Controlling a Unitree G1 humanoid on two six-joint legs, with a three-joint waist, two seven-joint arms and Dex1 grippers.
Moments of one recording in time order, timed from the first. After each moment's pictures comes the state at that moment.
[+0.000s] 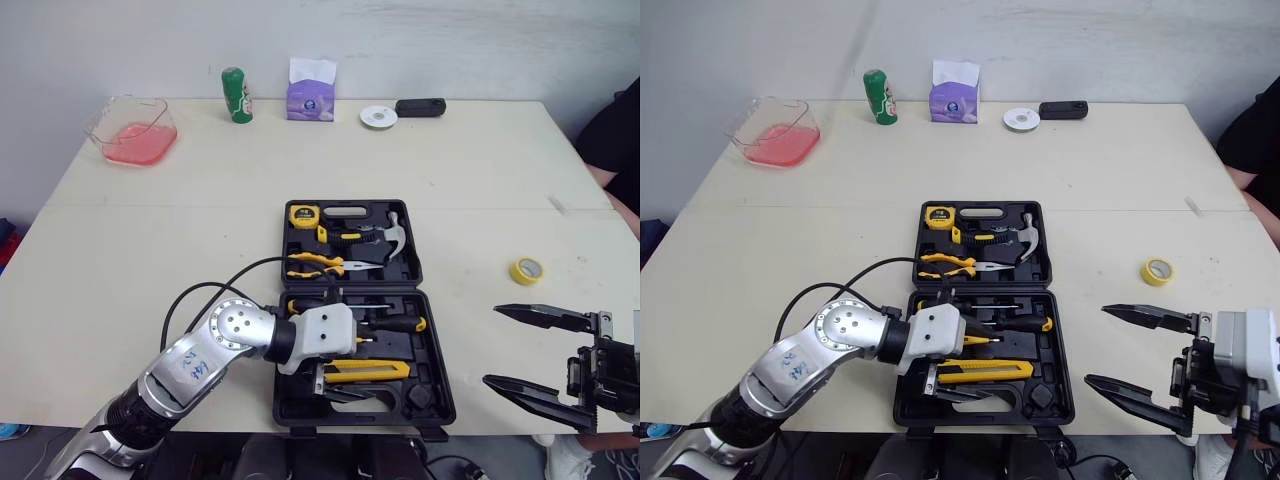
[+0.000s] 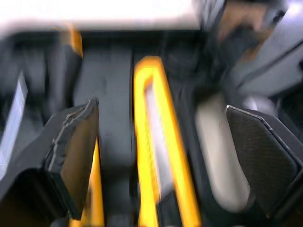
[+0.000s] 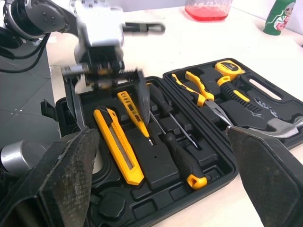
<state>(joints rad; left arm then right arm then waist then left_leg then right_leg) -0.40 0.58 -0.43 -0.56 -0.32 0.58 -0.91 0.44 -0.81 -0.71 -0.64 0.85 0.31 1.23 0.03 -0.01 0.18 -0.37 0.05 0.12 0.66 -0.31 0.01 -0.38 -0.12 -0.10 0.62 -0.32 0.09</state>
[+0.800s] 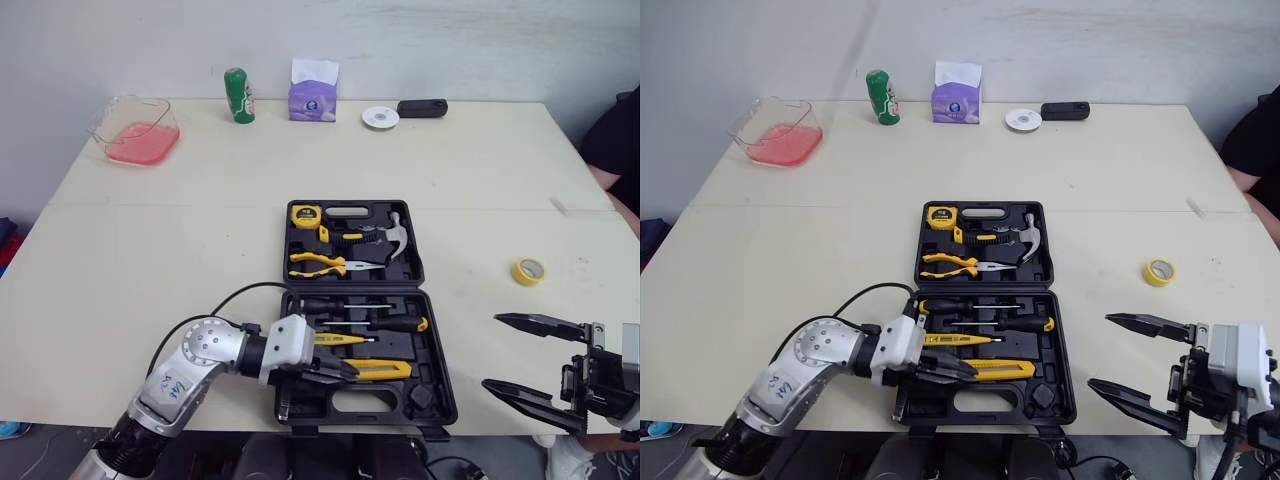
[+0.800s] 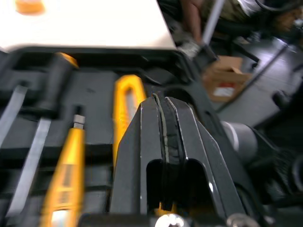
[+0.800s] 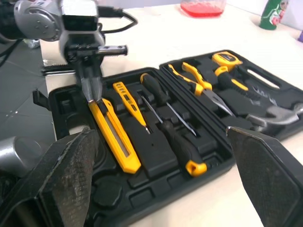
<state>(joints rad) -0.19 0.56 -0.36 -0.37 -0.34 0.26 -1.08 0.46 -0.76 -0.64 -0.53 0.75 0.19 1.29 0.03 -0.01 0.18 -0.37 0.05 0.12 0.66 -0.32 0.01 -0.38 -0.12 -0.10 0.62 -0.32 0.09</state>
